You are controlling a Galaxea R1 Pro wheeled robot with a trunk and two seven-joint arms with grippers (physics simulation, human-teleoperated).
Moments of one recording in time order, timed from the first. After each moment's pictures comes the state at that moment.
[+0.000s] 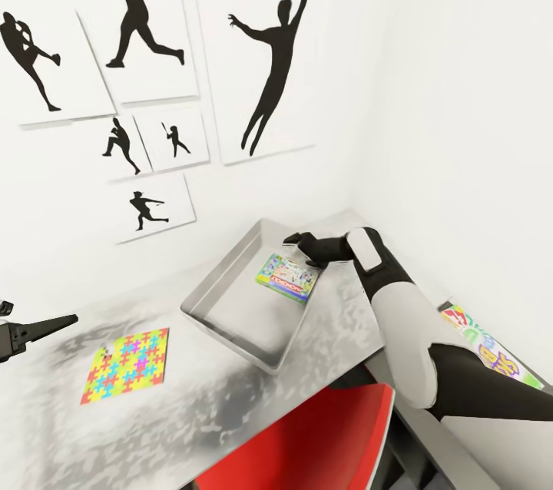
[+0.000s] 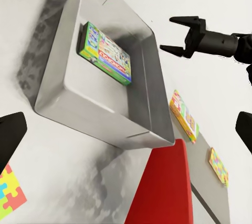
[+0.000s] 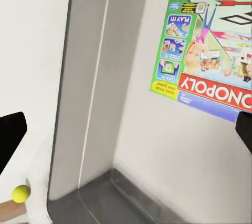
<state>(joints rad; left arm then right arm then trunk) -0.35 0.52 0.63 -1.38 0.10 1.02 -1.57 -1.17 0.16 -0.19 -0.57 -0.66 0.90 -0.09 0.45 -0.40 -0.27</state>
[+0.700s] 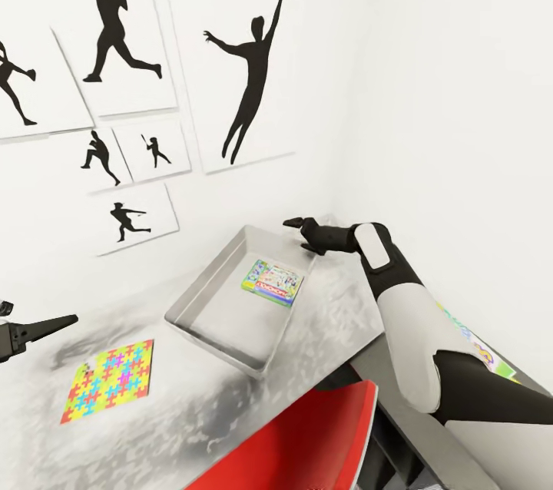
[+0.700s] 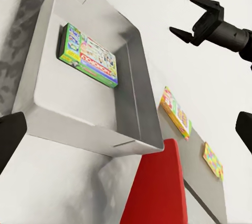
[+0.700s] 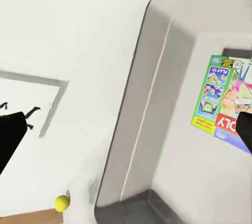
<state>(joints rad) -0.35 0.52 0.63 -1.38 0.10 1.02 -1.57 -1.16 0.14 -0.18 -0.67 -0.68 0.91 0.10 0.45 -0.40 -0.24</state>
